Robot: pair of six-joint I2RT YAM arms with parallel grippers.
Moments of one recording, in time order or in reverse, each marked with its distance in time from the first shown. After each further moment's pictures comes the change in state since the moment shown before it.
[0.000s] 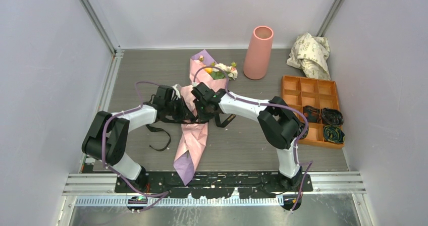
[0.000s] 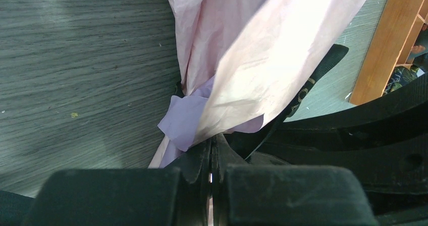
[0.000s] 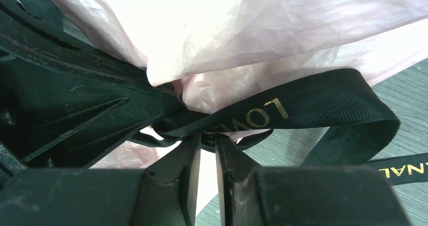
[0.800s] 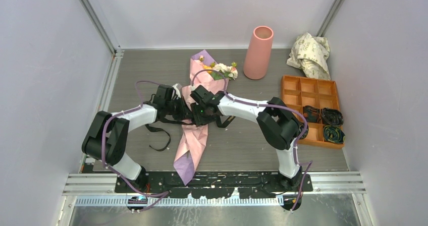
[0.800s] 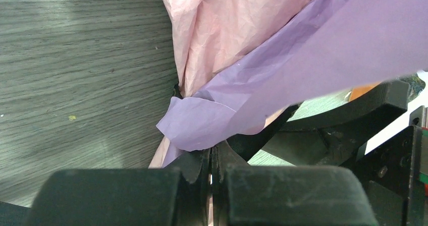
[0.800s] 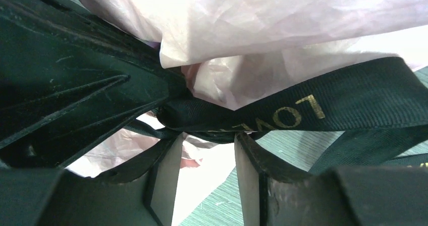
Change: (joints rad) left arm 0.000 0.000 0.008 -0.004 0.000 0.008; right arm 0.025 0.000 -0.022 -0.009 -0.030 -0.021
